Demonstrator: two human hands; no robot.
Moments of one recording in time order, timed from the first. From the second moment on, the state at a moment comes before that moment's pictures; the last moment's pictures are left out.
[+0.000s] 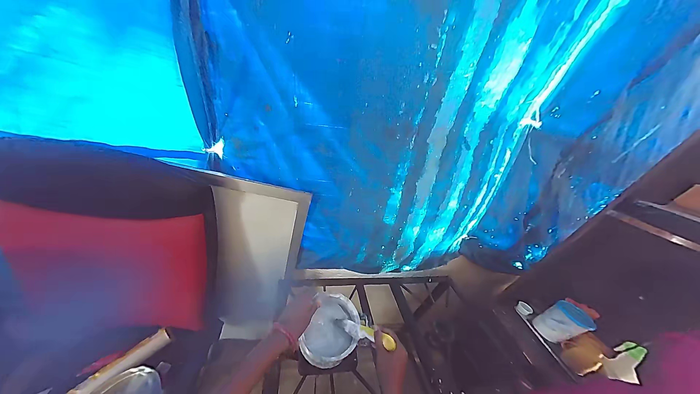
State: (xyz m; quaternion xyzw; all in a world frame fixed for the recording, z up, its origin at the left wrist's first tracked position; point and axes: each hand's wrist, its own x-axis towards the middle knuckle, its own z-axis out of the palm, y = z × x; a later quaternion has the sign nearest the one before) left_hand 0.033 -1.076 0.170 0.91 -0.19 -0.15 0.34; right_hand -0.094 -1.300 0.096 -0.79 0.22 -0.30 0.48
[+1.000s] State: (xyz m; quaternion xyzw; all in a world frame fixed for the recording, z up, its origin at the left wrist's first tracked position) left_hand 0.046 -1.089 0.172 0.93 -0.21 -0.19 0.22; right_hand -0.091 -1.302 0.115 -0.80 0.21 -0.26 0.50
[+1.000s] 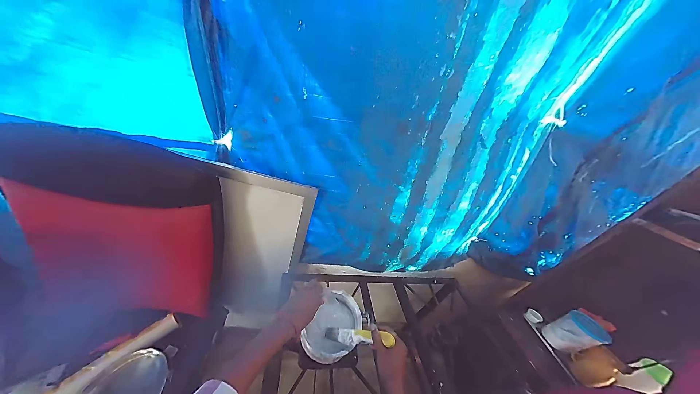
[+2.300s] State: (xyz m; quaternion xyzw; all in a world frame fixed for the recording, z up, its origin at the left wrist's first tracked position) left_hand 0.041 -1.064 0.179 0.92 -0.22 -0.11 0.32; right_hand -0.099 -1.312 0.129 -0.83 0.21 -0.26 0.45
